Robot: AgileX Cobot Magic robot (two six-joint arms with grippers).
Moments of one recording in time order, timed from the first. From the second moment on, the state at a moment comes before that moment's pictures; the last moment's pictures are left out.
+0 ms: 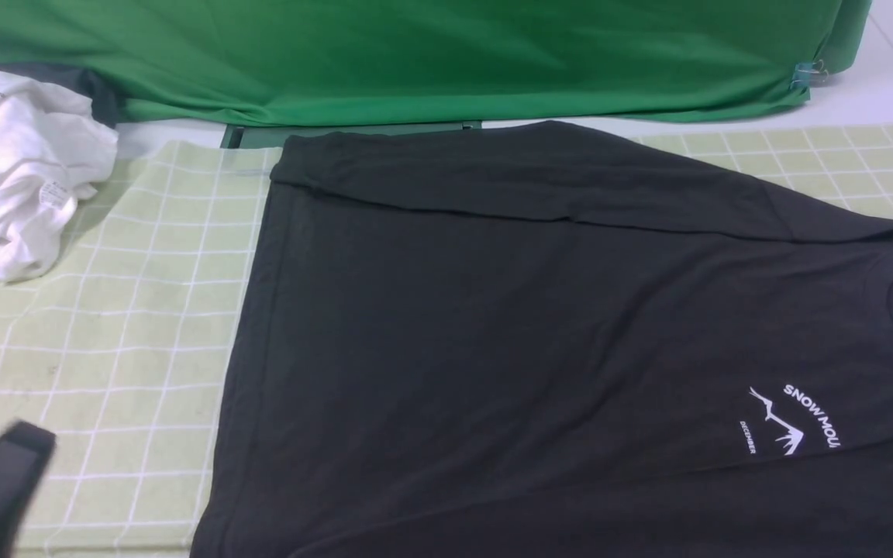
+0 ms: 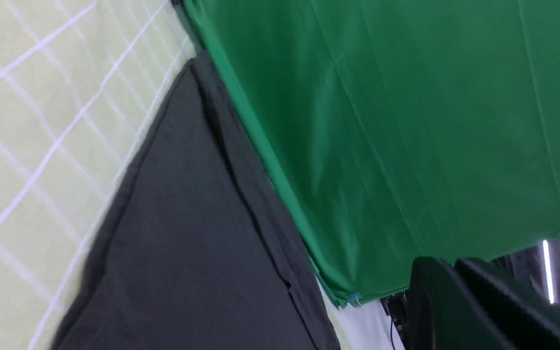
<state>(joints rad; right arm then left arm) 0.06 0.01 -0.06 0.27 0.04 0.52 0.03 0.00 -0.05 -0.82 0.22 -0.31</state>
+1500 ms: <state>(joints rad) 0.06 0.86 -0.78 0.27 1.09 -0.27 -0.22 1.43 -0.54 -0.42 0.77 0.00</state>
